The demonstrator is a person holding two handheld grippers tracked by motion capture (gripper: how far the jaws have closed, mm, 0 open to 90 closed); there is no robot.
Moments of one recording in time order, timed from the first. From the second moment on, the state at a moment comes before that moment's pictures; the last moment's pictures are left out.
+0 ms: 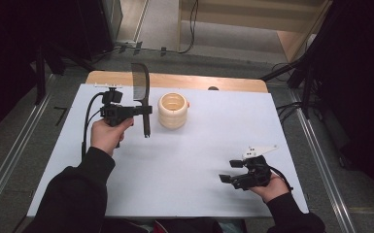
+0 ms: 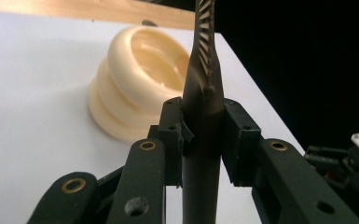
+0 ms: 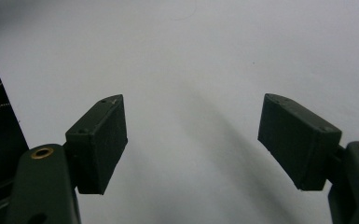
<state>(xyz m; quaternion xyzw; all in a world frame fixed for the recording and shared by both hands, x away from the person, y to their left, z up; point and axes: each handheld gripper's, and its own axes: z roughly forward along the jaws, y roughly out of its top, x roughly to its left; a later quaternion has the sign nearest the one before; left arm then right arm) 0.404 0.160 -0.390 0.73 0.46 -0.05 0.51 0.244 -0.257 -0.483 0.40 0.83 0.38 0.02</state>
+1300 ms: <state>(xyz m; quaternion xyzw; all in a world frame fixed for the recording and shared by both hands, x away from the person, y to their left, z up) 0.476 0.100 -0.375 0.71 0.44 0.04 0.55 0.245 -0.258 -0.483 0.40 0.83 0.39 0.02</state>
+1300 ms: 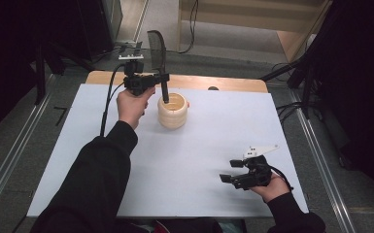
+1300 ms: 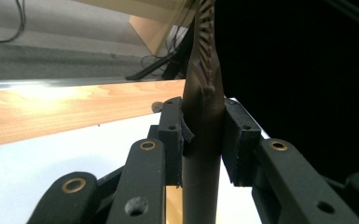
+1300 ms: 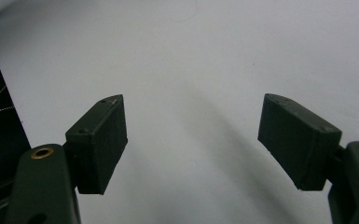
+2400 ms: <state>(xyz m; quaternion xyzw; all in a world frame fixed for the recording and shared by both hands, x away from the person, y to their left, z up) 0.477 0.079 -0.427 0.73 0.42 0.05 0.54 0.244 -0.258 -0.479 0.39 0.83 0.40 0.01</state>
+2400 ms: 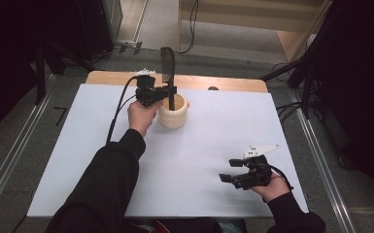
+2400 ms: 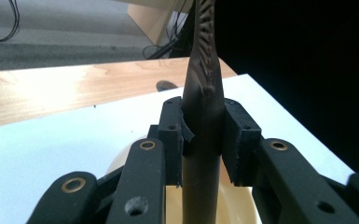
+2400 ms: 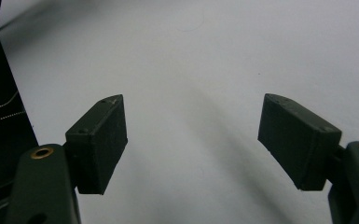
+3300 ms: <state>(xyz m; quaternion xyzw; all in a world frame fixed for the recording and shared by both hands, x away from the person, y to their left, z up) 0.472 0.077 -0.443 0.75 0.41 0.05 0.51 0.245 -0.257 -0.480 0.39 0.83 0.40 0.01</state>
